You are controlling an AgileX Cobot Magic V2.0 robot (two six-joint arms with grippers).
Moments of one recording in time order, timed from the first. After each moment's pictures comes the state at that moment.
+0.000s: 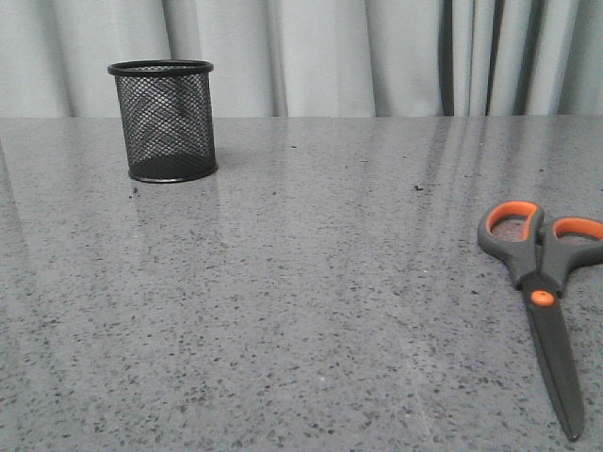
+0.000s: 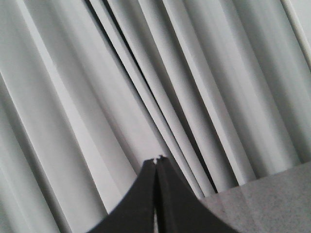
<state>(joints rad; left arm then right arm) -0.16 0.11 -0.17 -0.64 0.01 0.10 -0.01 0.17 -0.21 0.24 -0.23 0.14</state>
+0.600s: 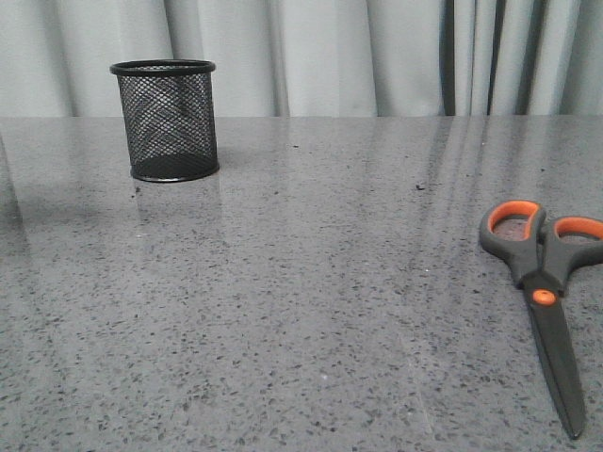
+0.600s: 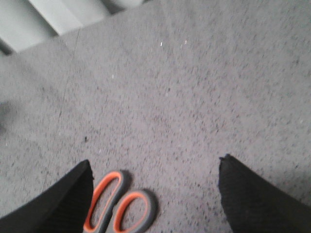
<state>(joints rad) -0.16 1.24 -1.04 -0.16 0.75 -0.28 0.01 0.70 -0.58 0.24 0.47 0.14</state>
